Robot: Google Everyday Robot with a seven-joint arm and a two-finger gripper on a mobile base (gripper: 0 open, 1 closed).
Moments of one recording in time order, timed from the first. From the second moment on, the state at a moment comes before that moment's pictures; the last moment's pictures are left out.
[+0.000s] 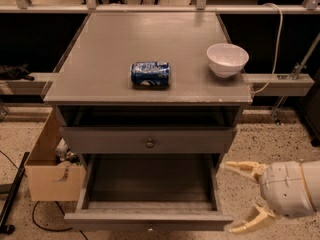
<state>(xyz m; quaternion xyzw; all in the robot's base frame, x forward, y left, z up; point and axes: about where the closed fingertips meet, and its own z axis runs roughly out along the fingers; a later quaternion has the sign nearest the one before) 0.335 -0.148 0.770 -0.62 0.66 0.22 0.36</state>
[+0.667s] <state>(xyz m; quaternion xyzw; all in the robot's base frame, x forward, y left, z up) 0.339 -0.138 0.761 -0.62 0.66 0.22 0.36</state>
